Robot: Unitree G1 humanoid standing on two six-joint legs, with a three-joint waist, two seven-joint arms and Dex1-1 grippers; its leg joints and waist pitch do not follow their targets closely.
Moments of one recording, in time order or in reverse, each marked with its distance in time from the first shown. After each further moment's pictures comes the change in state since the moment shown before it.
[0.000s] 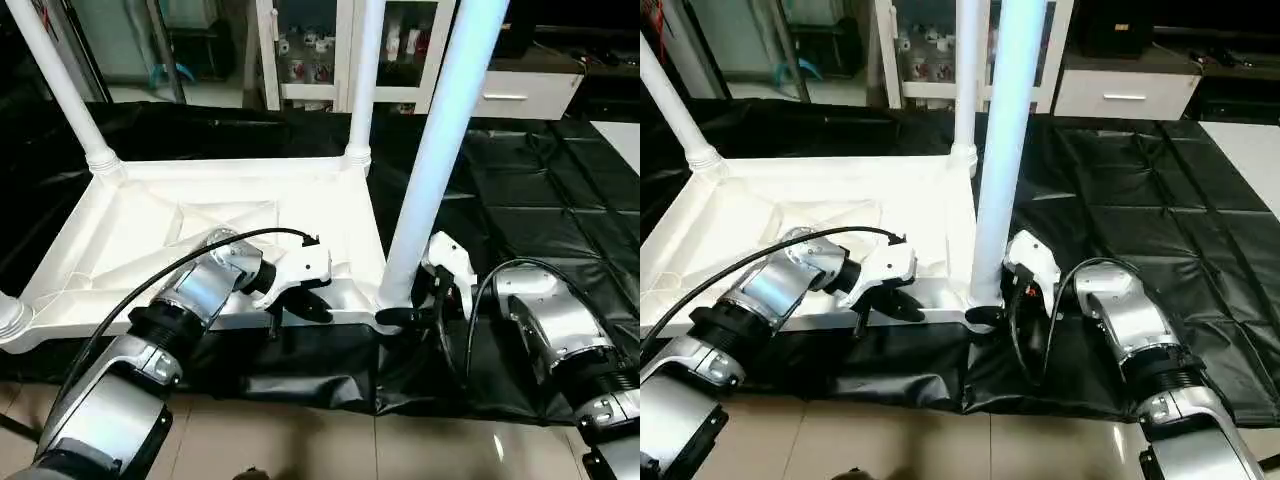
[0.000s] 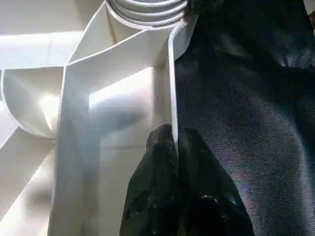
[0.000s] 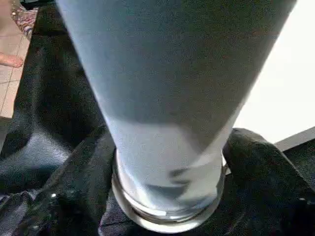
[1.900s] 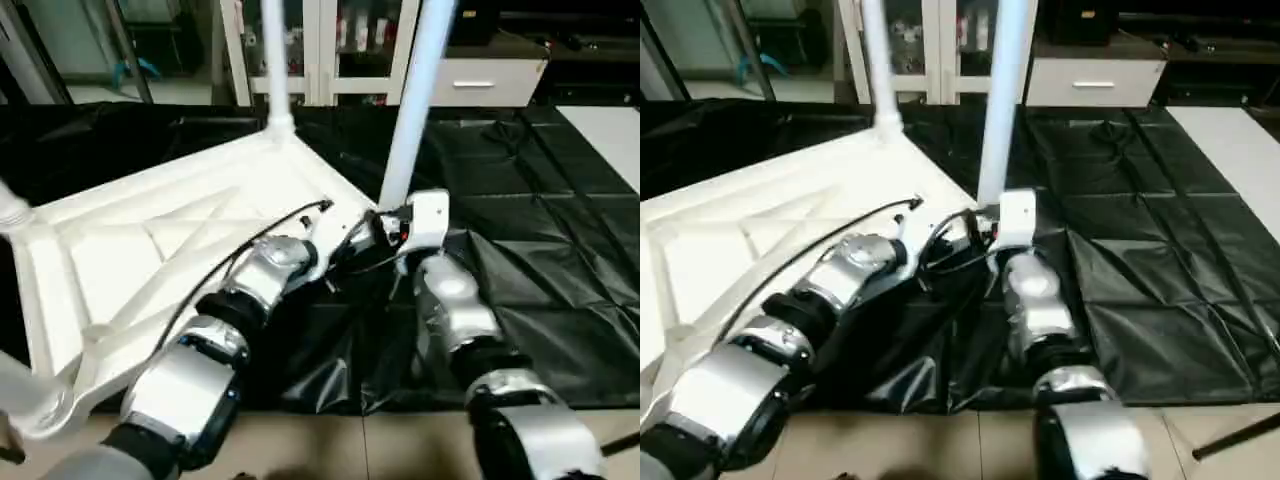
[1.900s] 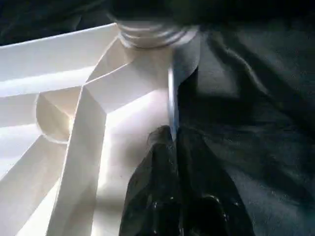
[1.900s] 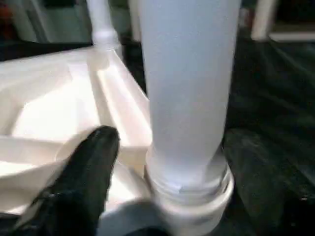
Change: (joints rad) left arm -0.146 -0.227 0.179 0.369 0.002 -0.058 0.658; right arm -0.132 0.364 -0.297 0.261 0.001 -0.224 -0.906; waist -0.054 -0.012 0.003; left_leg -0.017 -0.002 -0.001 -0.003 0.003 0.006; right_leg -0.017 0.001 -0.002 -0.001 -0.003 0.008
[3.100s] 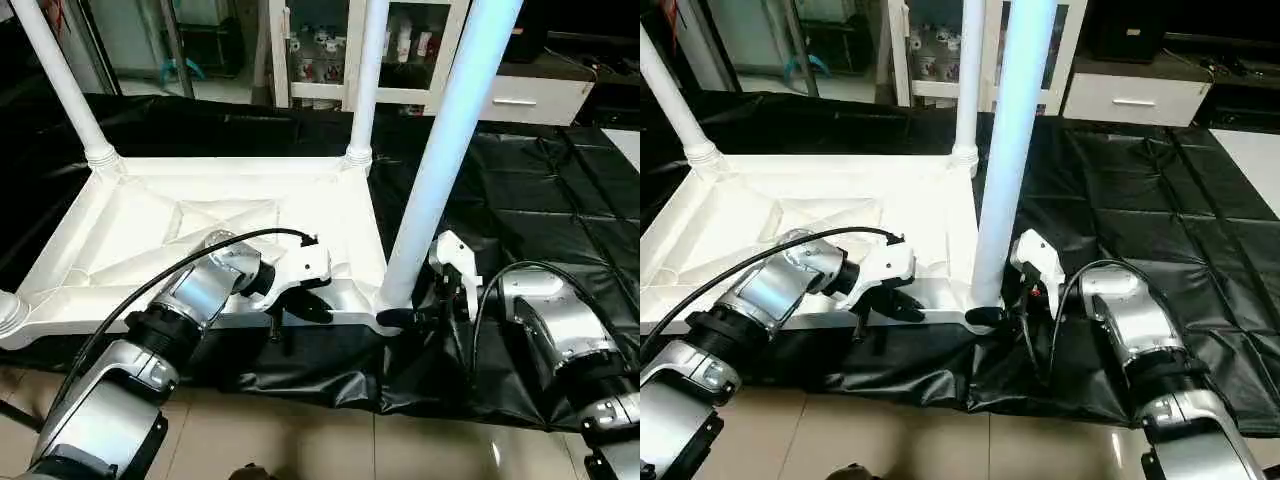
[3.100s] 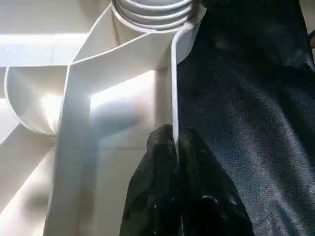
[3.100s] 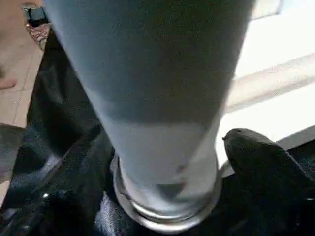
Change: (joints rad) left arm 0.176 0.256 -0.178 -0.452 -0.019 0.133 -0.655; right arm 0.134 -0.363 0.269 -0.251 0.040 0.231 0.937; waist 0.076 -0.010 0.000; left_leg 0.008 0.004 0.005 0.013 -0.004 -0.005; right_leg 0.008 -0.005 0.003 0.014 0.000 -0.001
